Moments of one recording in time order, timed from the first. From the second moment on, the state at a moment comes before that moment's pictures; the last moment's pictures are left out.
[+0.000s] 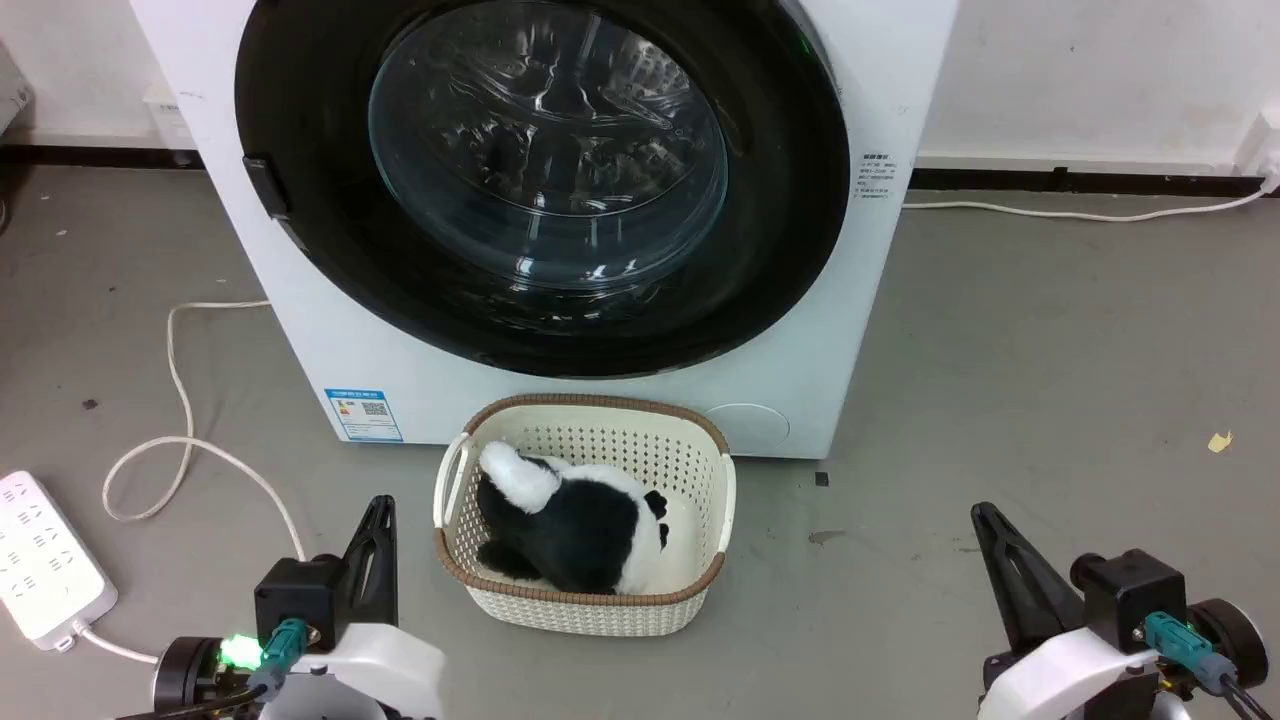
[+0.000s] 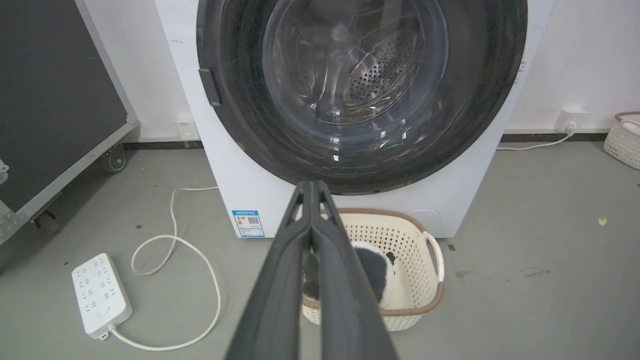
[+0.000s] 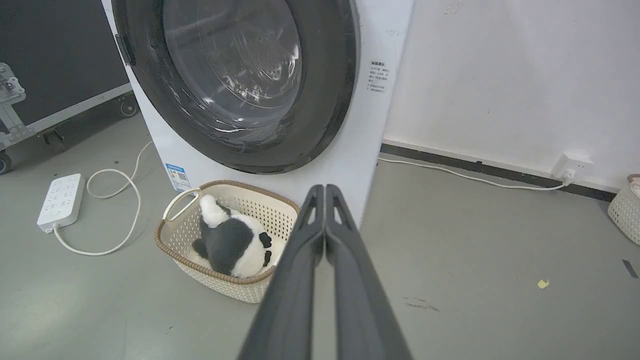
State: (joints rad) left arm 0.00 0.05 0.00 0.00 -0.01 0.00 0.00; right arm 0.01 -0.06 0.00 0.00 0.01 0.13 0.00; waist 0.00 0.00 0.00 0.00
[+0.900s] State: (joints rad) left arm 0.00 0.05 0.00 0.00 -0.01 0.00 0.00; right arm 0.01 -0.06 0.00 0.00 0.01 0.13 0.00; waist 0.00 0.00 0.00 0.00
